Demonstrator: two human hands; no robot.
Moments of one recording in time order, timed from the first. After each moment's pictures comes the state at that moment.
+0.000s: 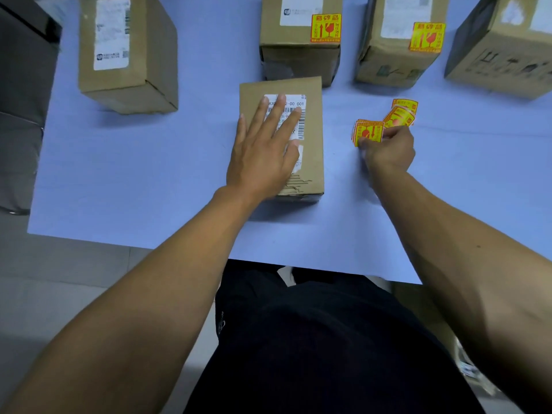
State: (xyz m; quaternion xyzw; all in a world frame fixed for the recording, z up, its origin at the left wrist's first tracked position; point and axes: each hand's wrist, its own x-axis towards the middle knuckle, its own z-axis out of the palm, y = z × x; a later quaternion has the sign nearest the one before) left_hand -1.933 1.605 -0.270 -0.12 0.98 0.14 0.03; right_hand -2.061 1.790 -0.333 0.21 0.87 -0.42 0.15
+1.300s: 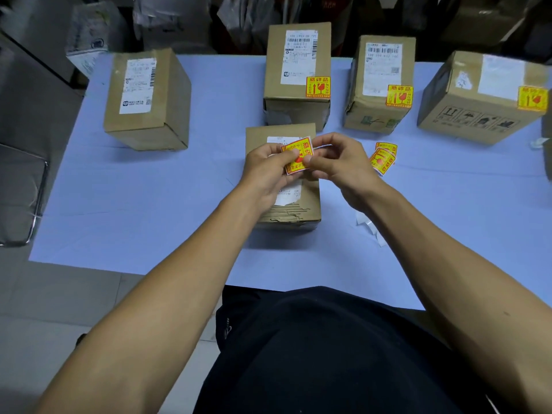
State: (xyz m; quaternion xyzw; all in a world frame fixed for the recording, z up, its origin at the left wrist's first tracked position) left_hand -1.964 1.615 -0.221 -0.40 0.50 0.77 -0.01; right_hand -2.034 1.749 -0.233 -0.08 0.69 -0.63 0.33
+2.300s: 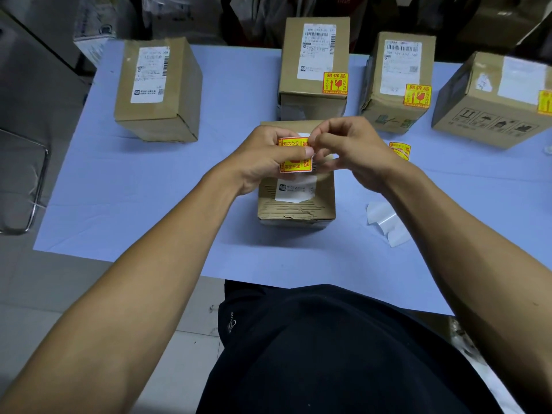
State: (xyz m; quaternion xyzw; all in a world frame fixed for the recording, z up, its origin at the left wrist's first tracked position) left_hand -1.953 1.561 -0.206 -0.21 0.66 0.71 0.12; right_hand -2.042 1.724 -0.197 -0.15 0.70 -0.58 0.39
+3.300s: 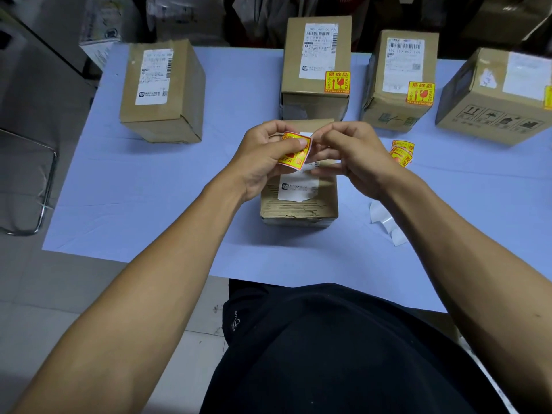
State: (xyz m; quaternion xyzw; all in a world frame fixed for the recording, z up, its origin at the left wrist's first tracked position) left_hand -1.948 1.568 -0.205 -0.27 0.61 0.74 0.04; right_hand -2.030 1.726 -0.199 -0.10 0.65 -0.63 0.40
